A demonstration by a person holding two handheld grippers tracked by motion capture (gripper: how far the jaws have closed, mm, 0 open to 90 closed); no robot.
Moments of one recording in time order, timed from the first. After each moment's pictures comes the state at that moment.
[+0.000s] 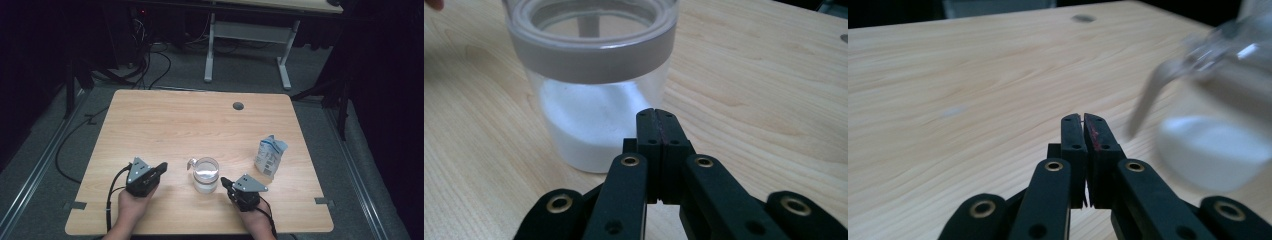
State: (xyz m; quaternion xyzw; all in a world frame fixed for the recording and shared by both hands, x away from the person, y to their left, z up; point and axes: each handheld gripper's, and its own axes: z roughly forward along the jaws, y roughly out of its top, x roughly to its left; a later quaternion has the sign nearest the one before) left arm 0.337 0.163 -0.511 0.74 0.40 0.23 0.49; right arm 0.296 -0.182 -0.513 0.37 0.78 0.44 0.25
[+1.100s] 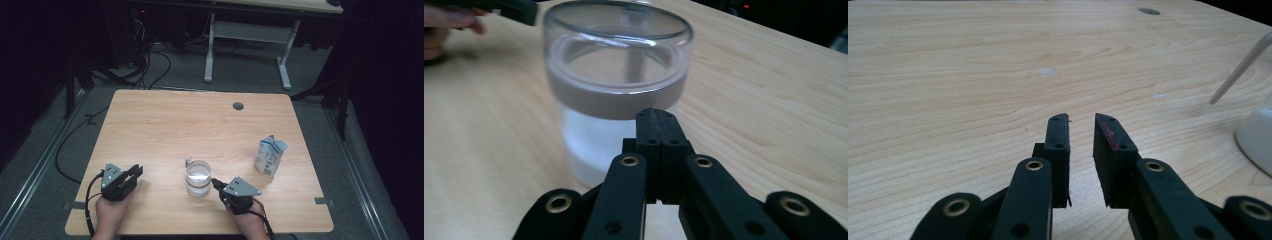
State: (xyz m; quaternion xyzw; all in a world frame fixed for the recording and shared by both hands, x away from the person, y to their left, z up) left arm 0.336 0.214 -0.528 0.70 0.46 0.24 0.49; right arm 0.283 -0.155 -0.499 0.32 0.79 0.46 0.25
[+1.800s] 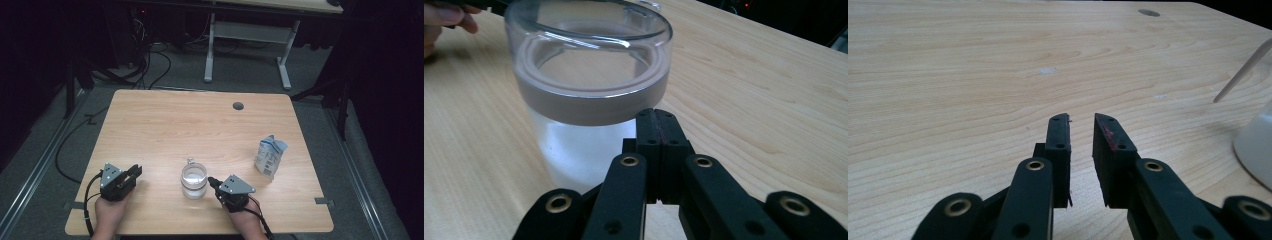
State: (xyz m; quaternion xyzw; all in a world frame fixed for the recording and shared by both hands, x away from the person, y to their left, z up) left arm 0.335 0.217 -0.528 0.70 0.46 0.23 0.49; right arm 0.291 -0.147 -0.501 0.32 0.79 0.45 0.25
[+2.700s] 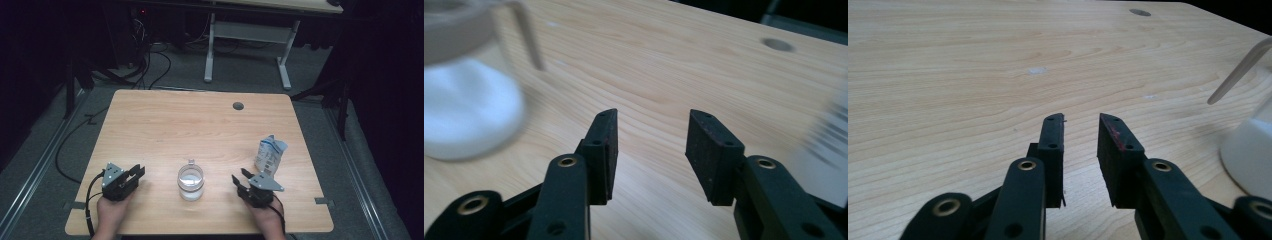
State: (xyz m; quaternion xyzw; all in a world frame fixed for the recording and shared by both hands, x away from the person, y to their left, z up) left arm 0.337 0.210 -0.527 0.71 0.45 0.22 0.50; right arm 0.296 -0.228 -0.512 0.42 0.74 0.43 0.30
